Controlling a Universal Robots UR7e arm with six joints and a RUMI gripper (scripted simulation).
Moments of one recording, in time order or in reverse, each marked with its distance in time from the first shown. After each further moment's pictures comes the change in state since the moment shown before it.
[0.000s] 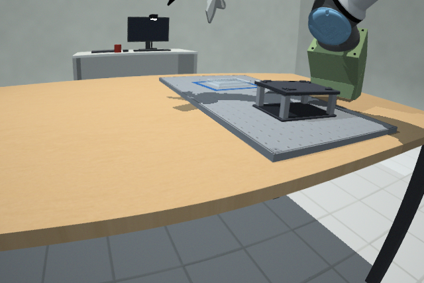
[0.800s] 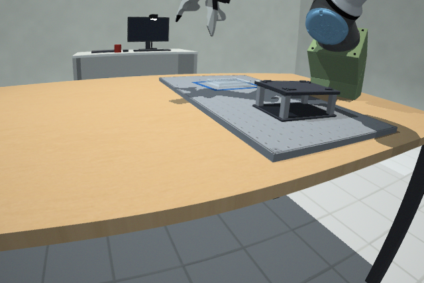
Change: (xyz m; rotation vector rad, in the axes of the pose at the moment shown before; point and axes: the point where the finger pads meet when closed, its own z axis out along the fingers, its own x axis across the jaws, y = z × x) arm 0.030 0.069 0.028 -0.164 -0.049 0.085
